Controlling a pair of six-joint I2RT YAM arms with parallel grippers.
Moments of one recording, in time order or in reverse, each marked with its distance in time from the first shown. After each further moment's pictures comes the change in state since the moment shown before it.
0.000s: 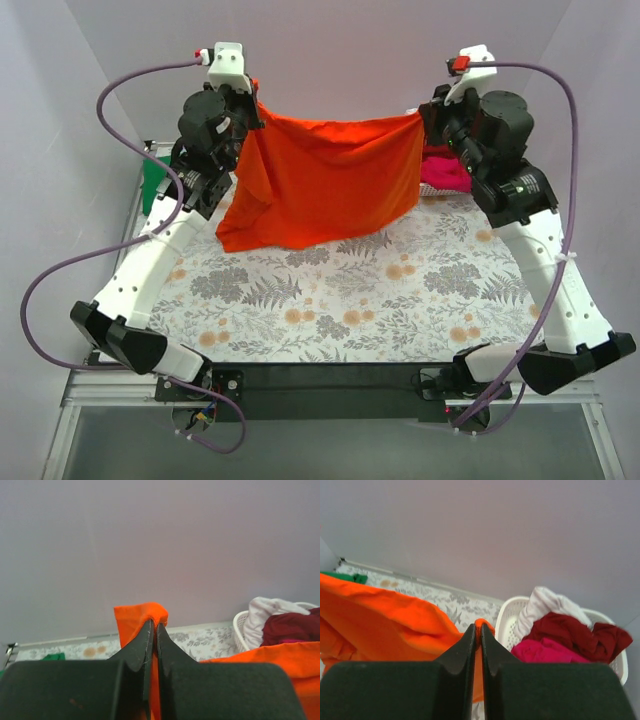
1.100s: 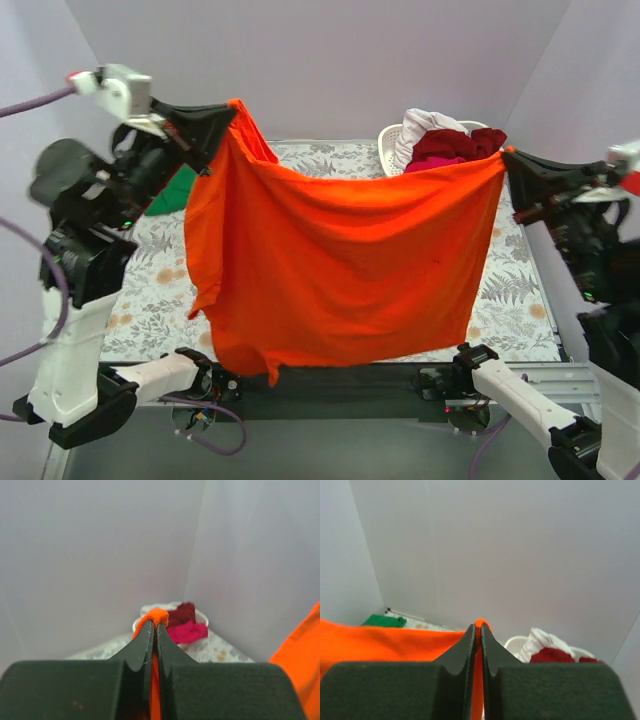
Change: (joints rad) left arm -0.003 -0.325 0.276 -0.344 0.521 -0.149; right arm 0.000 -0.543 -0.016 -0.114 -0.111 -0.006
